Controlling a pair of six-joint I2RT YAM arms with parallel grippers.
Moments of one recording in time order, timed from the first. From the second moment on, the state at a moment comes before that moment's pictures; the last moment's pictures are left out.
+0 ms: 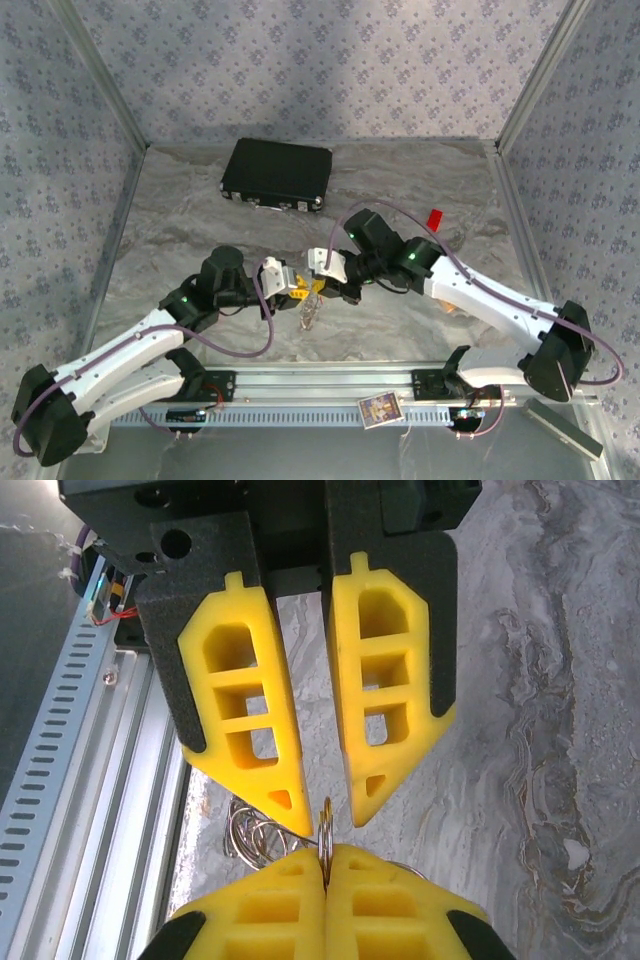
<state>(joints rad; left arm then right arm) -0.77 0.85 0.53 -0.09 0.56 0.31 0.87 1.27 1.08 -0.62 -0.52 -0.58</state>
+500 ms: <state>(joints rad) -0.77 0.86 0.54 -0.09 0.56 0.31 0.89 1.32 1.13 -0.67 -0.48 -0.62</state>
